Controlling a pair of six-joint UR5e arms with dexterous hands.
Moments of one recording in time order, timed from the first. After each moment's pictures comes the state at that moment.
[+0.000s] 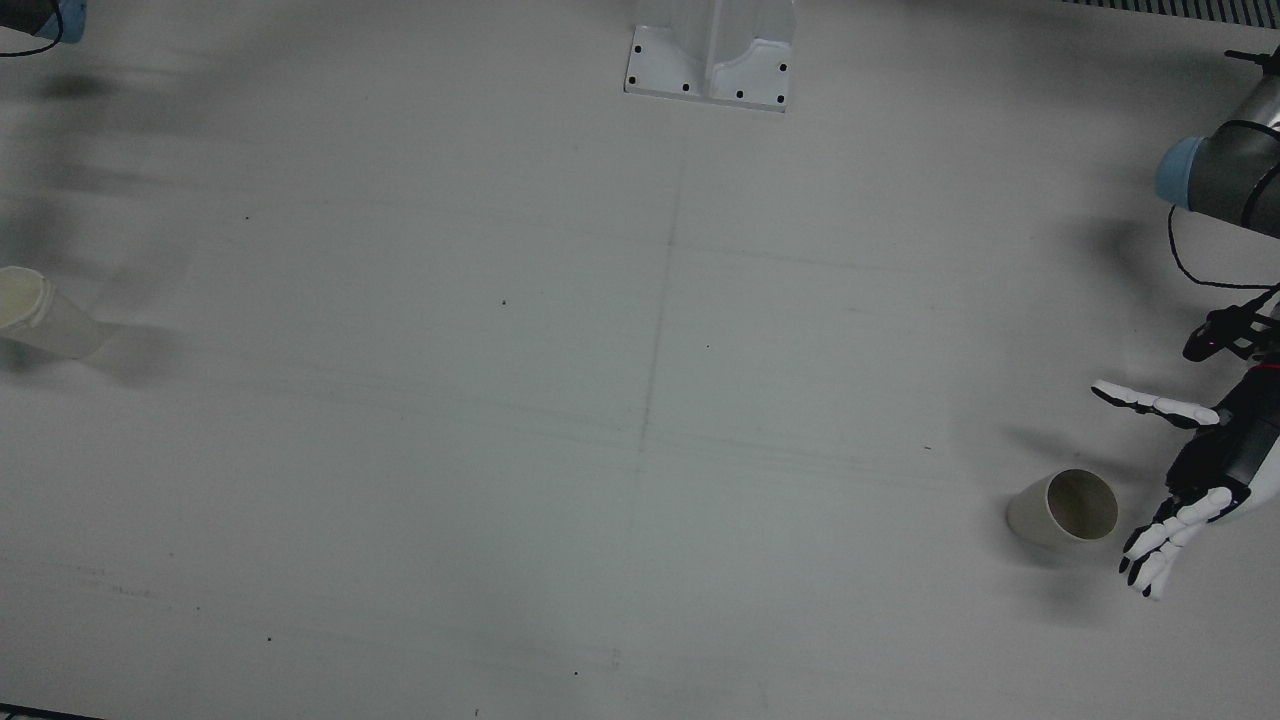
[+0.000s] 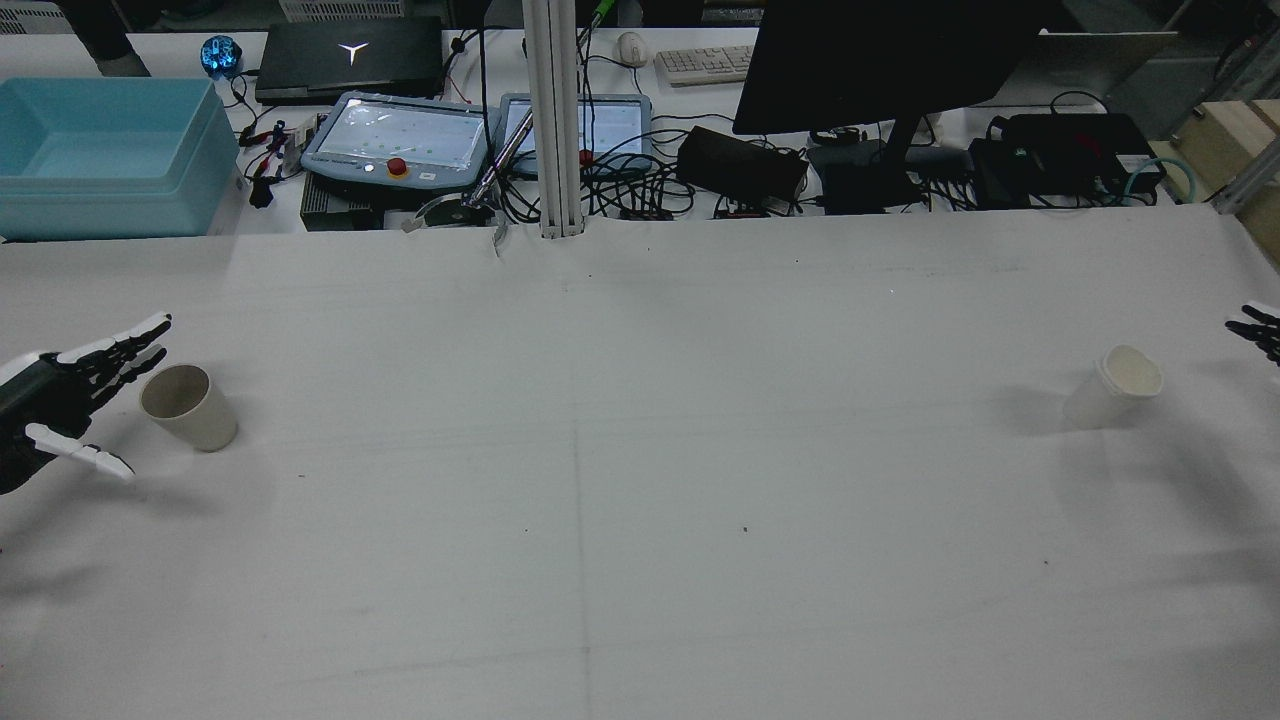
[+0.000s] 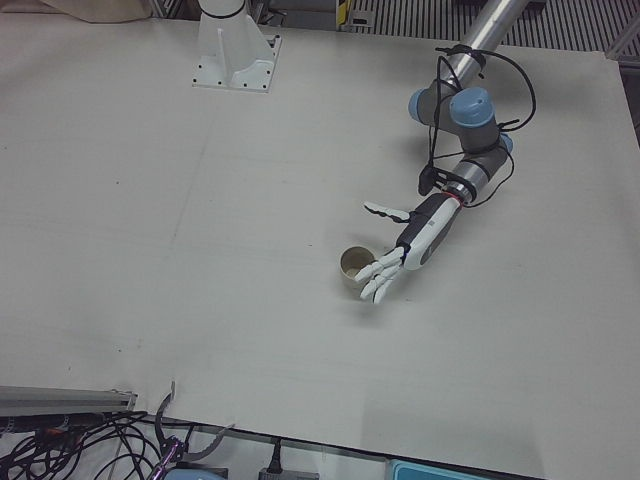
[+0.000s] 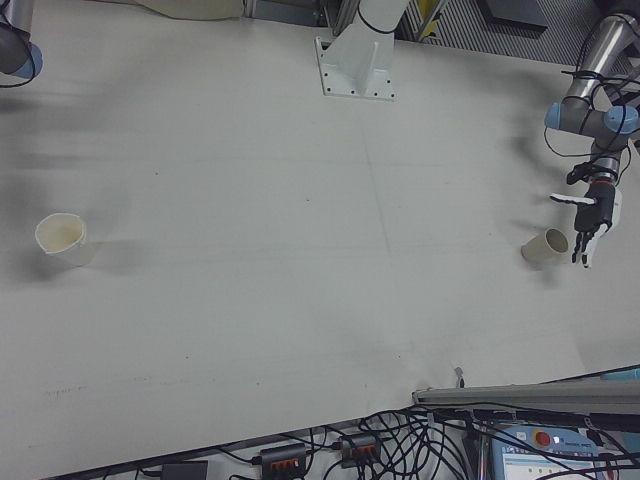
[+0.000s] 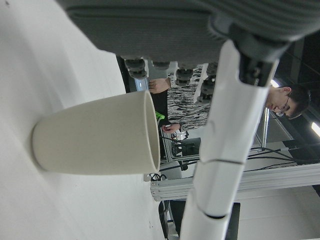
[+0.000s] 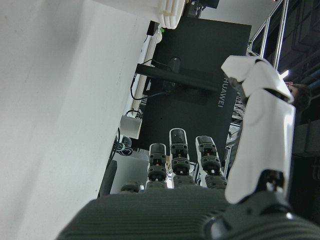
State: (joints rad) left arm -0.84 -1.55 -1.56 -0.36 1.31 0.32; right arm 1.25 -1.71 1.05 -2.37 -1.40 -0.25
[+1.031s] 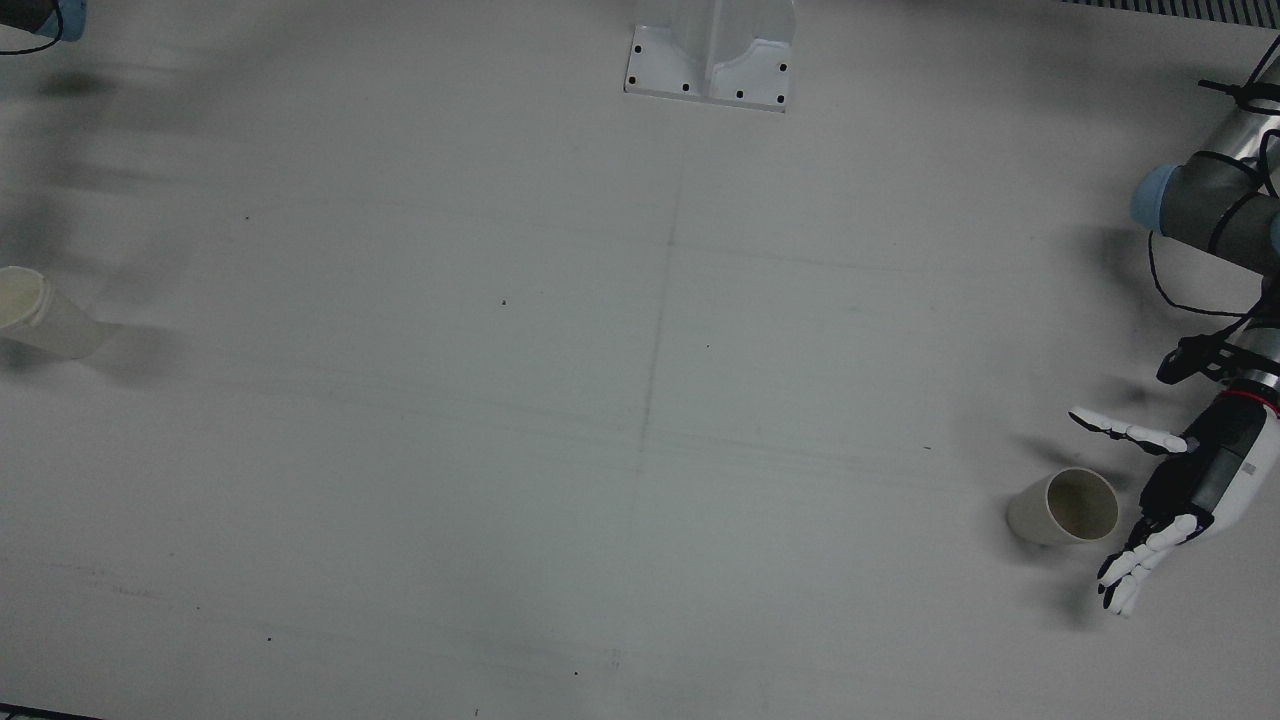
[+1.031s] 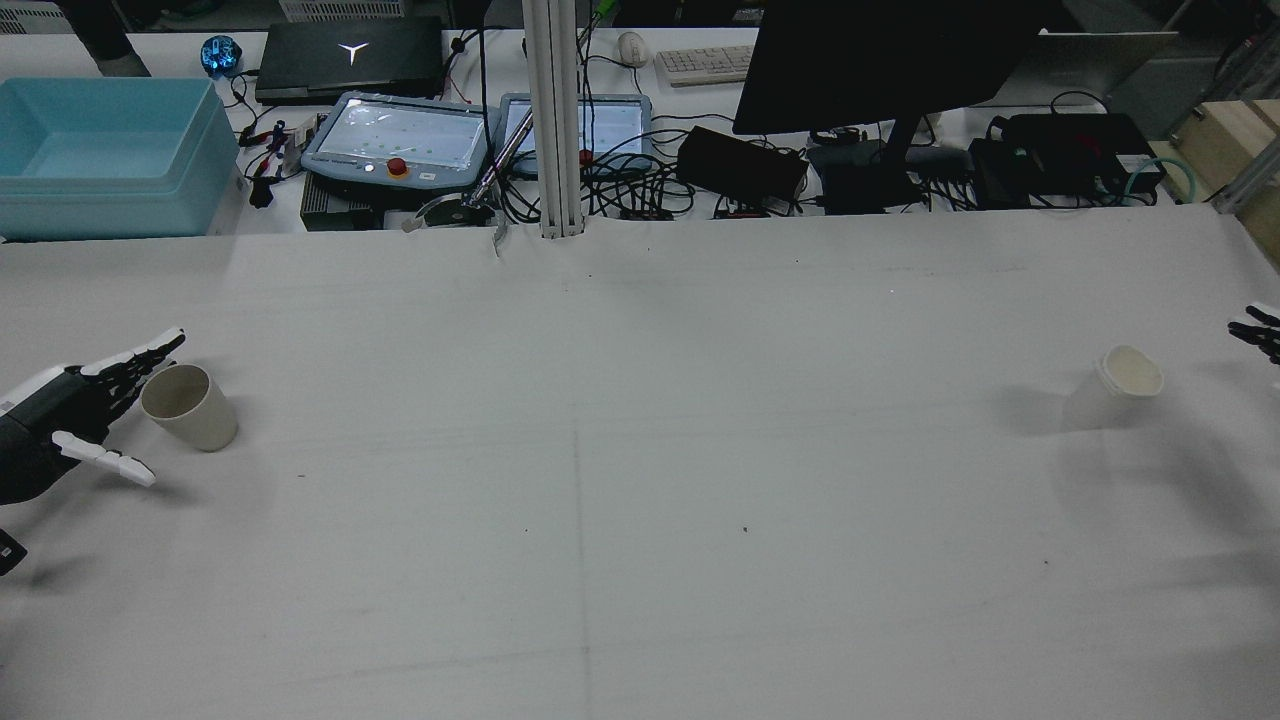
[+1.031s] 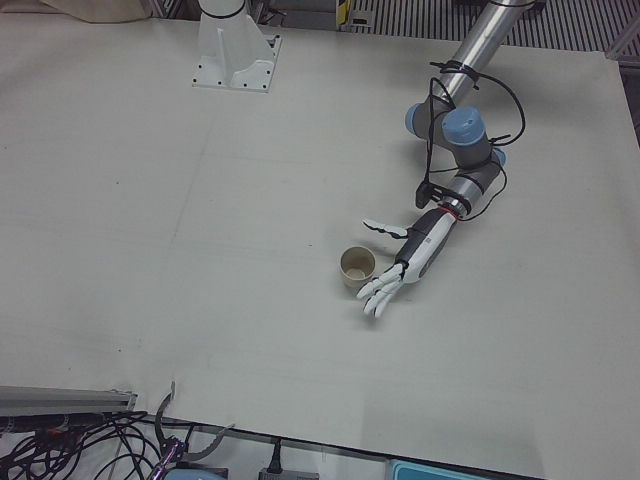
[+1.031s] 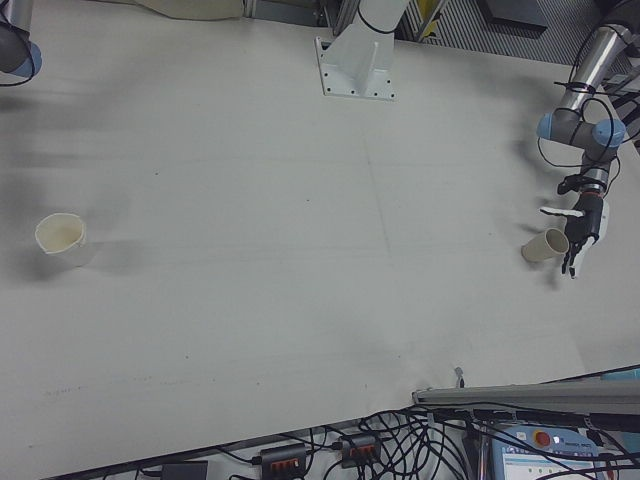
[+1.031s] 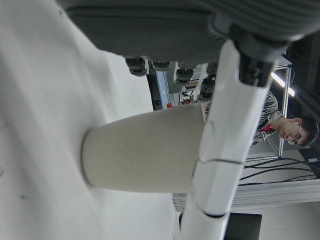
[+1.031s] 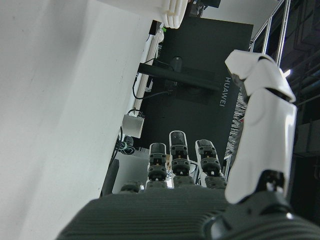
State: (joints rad) left arm -0.81 -1.61 -1.43 -0.37 1.29 0.30; right arm 1.25 -1.71 1.05 -2.37 -1.40 -0.25
